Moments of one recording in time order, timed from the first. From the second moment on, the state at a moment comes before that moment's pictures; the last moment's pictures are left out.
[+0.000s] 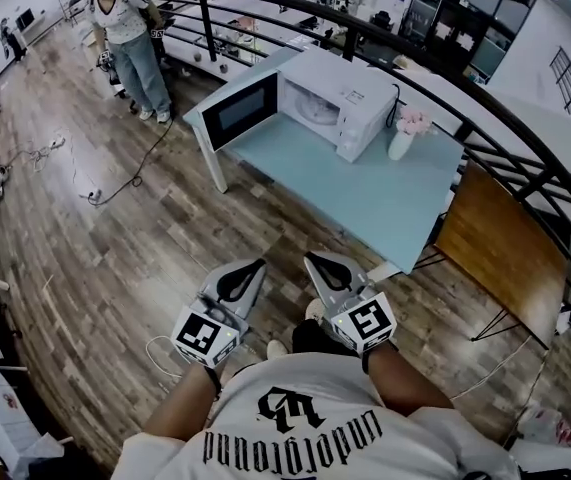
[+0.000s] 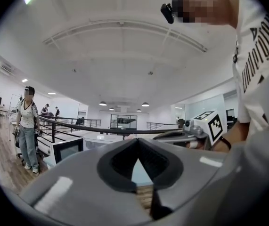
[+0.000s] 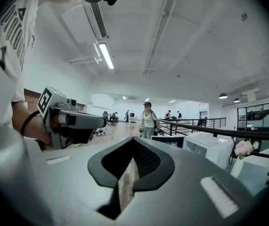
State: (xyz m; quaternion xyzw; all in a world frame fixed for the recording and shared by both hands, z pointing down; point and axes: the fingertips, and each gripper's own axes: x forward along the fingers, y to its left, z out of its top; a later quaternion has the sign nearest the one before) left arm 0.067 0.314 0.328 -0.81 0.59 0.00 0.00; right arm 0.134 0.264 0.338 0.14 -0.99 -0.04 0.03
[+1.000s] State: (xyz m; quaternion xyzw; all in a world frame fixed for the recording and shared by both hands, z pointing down) left arm -0.025 0.131 0.353 -0.80 0.60 -0.02 -0.02; right arm 0.046 0.063 0.373 0.13 -0.99 -0.01 0.05
